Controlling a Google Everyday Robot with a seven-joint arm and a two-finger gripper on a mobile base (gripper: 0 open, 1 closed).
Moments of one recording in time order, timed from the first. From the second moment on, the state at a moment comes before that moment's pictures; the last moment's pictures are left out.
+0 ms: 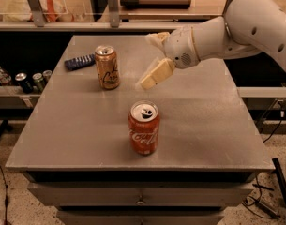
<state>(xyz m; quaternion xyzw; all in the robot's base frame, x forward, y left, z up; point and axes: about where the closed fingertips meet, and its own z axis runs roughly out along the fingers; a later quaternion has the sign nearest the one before) 0.592 -0.020 0.928 -0.57 0.63 0.28 0.45</state>
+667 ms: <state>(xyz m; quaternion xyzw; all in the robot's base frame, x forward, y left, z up) 0.605 0.032 0.913 -0.56 0.60 0.34 0.45</state>
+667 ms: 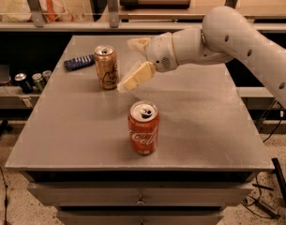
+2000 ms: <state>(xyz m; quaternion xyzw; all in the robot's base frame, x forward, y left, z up) 0.619 0.088 0.899 -0.50 0.59 0.40 0.49</state>
